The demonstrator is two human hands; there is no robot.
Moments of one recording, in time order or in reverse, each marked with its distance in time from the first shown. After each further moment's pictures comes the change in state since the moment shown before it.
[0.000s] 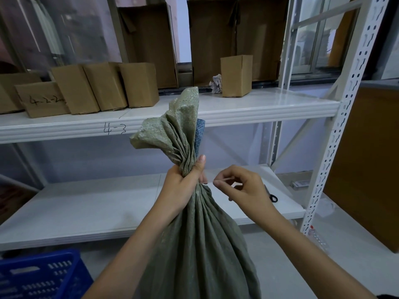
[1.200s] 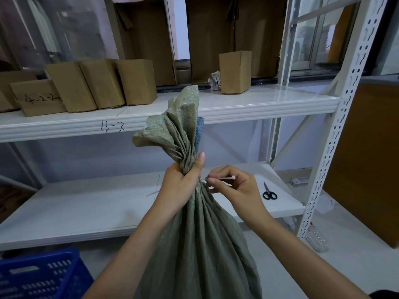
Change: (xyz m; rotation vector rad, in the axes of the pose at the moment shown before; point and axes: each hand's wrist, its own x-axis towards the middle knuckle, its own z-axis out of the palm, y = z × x) left_hand 0.005 -0.006 0.001 0.127 0.047 0.039; right_hand -0.004 0.010 0.022 0.507 0.055 0.054
